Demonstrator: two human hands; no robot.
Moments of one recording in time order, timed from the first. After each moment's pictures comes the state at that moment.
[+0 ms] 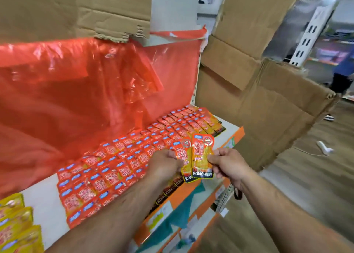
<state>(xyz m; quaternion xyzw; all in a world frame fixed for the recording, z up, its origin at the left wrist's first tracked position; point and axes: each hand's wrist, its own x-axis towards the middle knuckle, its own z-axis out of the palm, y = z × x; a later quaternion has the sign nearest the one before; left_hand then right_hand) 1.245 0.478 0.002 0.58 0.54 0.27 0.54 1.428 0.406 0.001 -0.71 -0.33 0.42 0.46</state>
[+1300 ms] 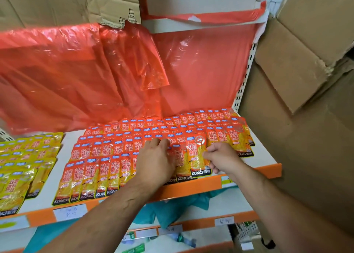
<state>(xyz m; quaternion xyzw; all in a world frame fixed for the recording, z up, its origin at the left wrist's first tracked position) 1.336 0.482 -0.013 0.66 0.73 0.18 -0.01 1.535 0.537 -0.015 -0.60 -0.55 0.52 0.24</state>
